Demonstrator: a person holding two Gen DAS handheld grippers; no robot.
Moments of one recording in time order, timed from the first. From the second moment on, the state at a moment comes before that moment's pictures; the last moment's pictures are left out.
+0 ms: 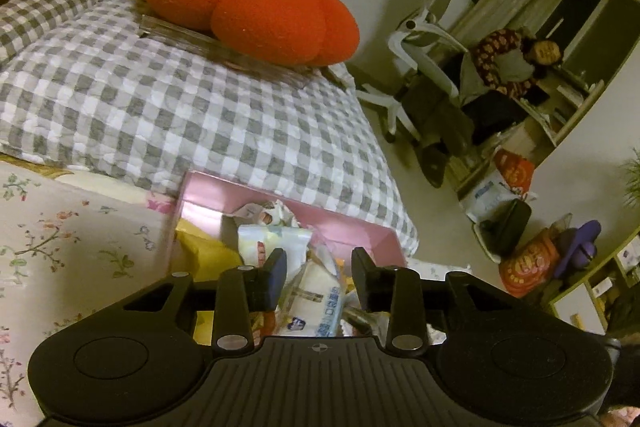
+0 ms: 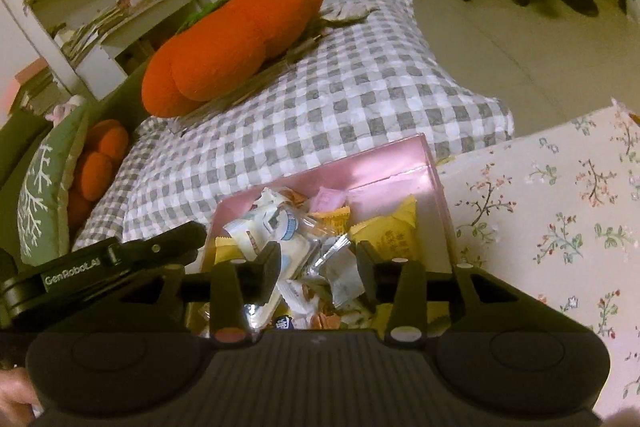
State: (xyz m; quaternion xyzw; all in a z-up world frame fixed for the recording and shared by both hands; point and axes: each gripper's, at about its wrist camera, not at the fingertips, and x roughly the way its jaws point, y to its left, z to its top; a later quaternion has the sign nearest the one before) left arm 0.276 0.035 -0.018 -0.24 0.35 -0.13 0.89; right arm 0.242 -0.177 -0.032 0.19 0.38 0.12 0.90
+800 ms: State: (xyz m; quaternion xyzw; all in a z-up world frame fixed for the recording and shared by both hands) left arm 0.202 0.012 -0.021 -0.07 0.44 -0.10 0.89; right arm 0.205 -0.174 -0.023 0.19 0.44 0.10 0.87
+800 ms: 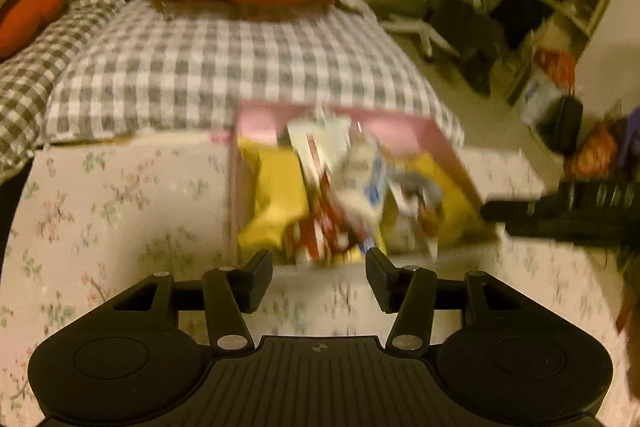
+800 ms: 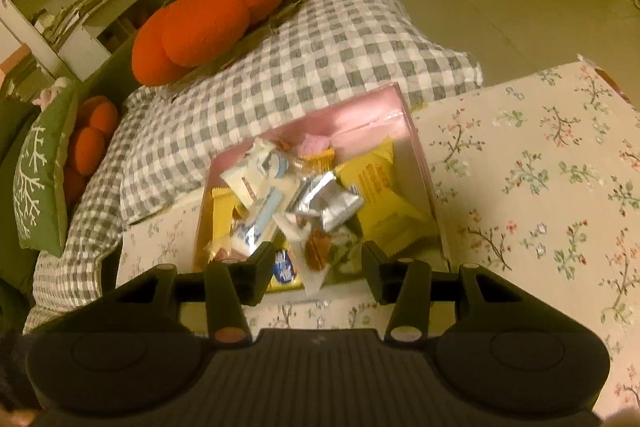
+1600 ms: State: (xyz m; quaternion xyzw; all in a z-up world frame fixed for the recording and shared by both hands) left arm 0.179 -0.040 -0.082 0.11 0.49 -0.15 0.85; right arm 0.184 -0.173 -0.042 0.13 0.54 0.06 0.83
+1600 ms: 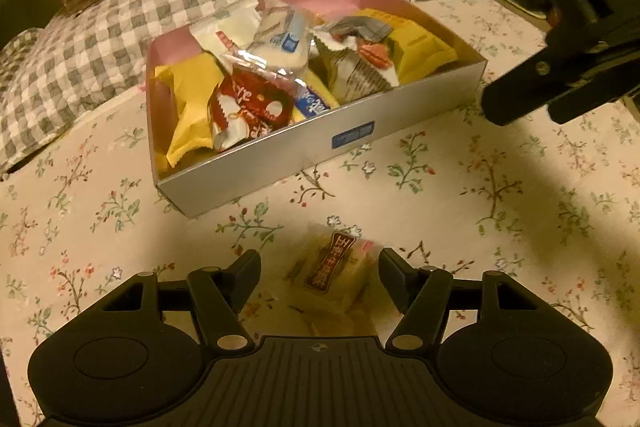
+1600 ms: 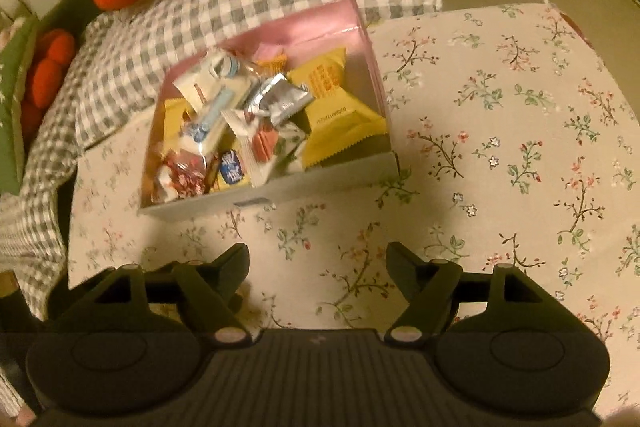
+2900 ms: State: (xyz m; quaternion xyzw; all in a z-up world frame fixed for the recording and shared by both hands) left arm 0.187 0.055 -0.045 -0.02 0.50 0.01 0.86; right arm 0.143 -0.046 -0.107 0.02 0.60 0.14 0.78
